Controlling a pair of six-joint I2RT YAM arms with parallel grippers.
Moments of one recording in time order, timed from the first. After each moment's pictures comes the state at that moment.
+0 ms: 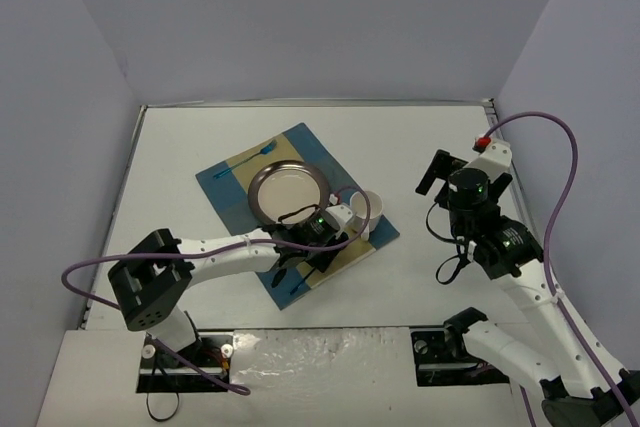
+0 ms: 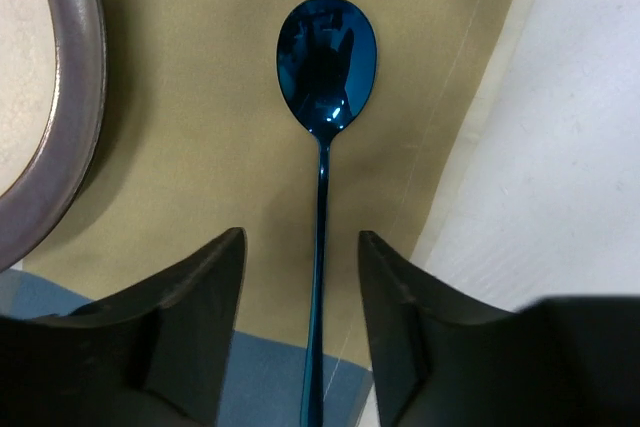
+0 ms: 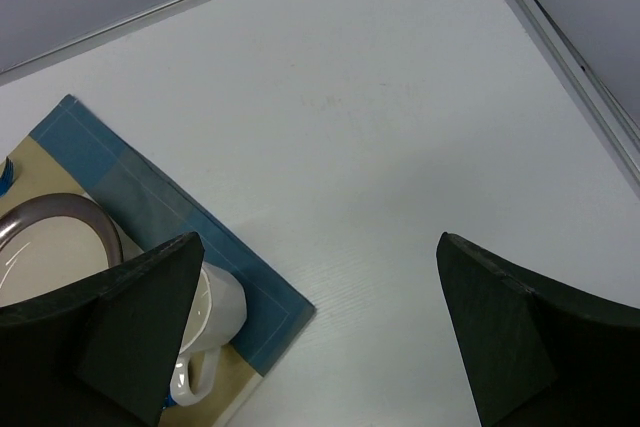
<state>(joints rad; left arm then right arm) -1.02 1.59 0.95 -0.28 -0.18 -0.24 0.46 0.84 0.96 -0.58 0.62 0.49</state>
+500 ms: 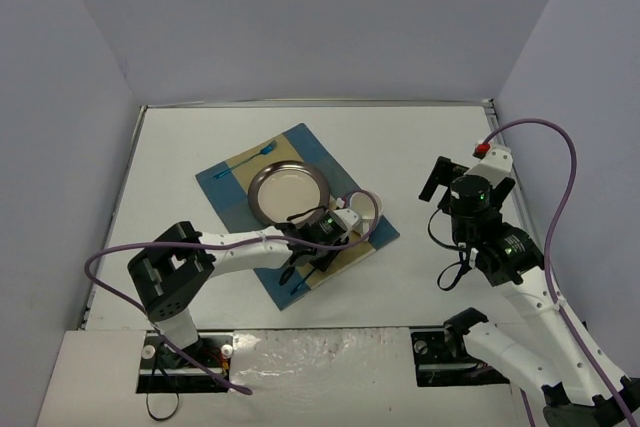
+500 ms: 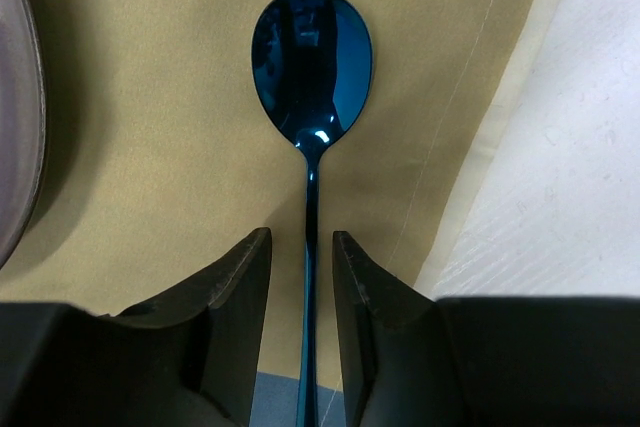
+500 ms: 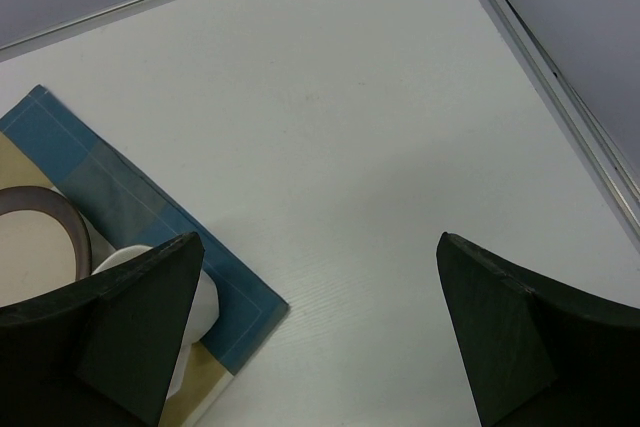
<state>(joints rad) -1.01 1.70 1.00 -0.28 -0.16 -0.23 0.46 0.79 0.91 -0.58 0.64 0.44</state>
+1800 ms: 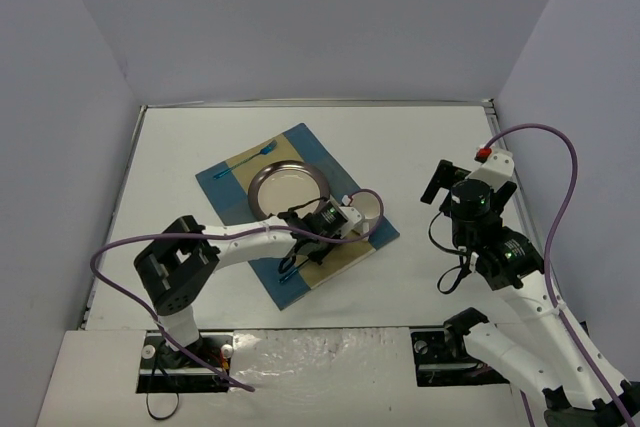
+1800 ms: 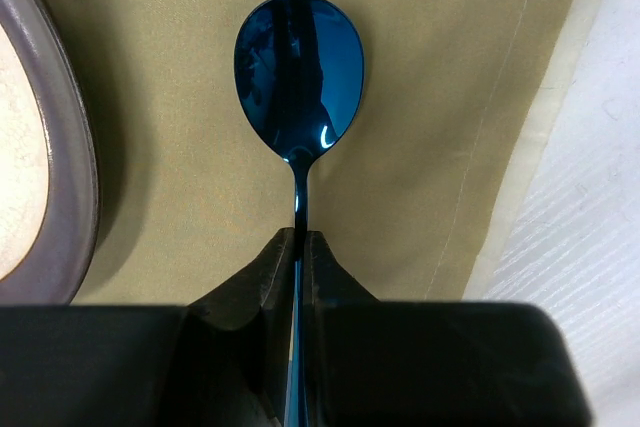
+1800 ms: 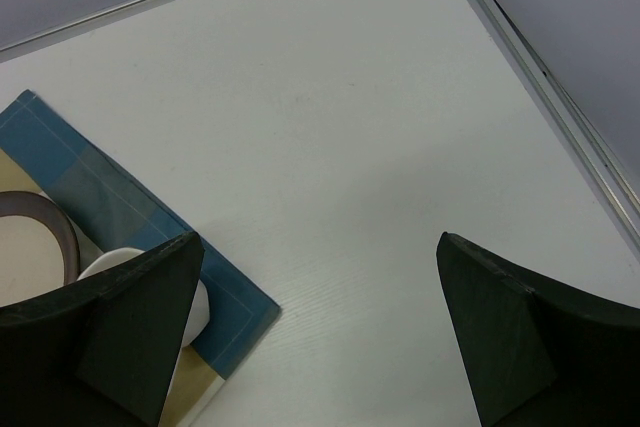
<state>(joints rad) -0.98 1.74 1.09 -0.41 -0.13 -0.06 0.46 0.77 0.88 -0.56 0.66 0.44</state>
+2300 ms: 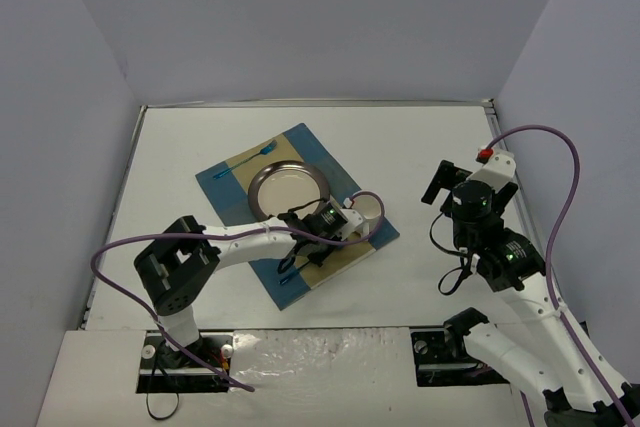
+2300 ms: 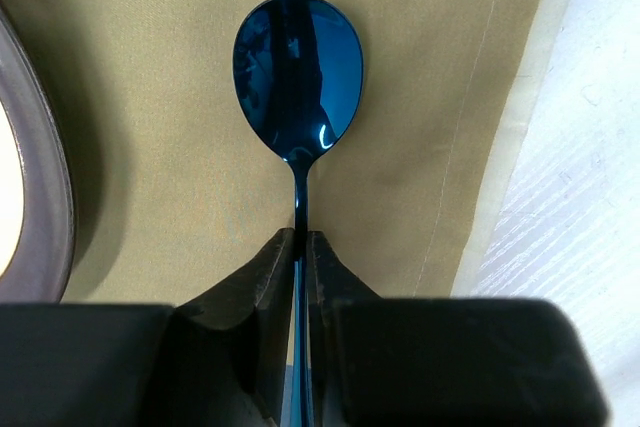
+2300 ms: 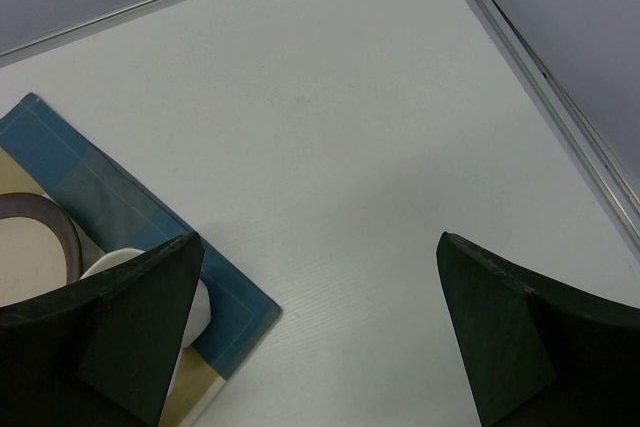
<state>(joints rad) -0.97 1.74 1.08 -0.39 -0.09 -0.04 0.46 0.75 0.88 -0.56 0.66 0.44</state>
